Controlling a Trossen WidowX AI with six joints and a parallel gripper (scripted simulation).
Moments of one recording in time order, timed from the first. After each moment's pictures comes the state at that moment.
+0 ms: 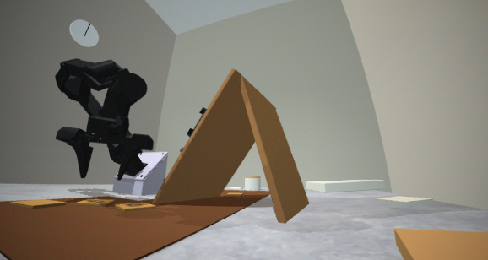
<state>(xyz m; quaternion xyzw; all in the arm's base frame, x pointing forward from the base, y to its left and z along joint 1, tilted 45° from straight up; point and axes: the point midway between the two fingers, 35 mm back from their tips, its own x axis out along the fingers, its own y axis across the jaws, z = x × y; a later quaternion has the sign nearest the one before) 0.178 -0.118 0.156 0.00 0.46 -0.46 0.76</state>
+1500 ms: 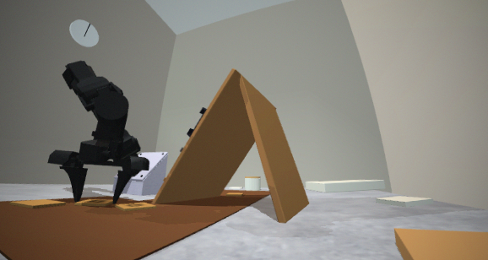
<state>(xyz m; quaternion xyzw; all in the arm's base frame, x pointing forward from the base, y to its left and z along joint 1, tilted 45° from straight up) 0.180 -0.153 0.122 0.00 0.46 -0.47 0.75</state>
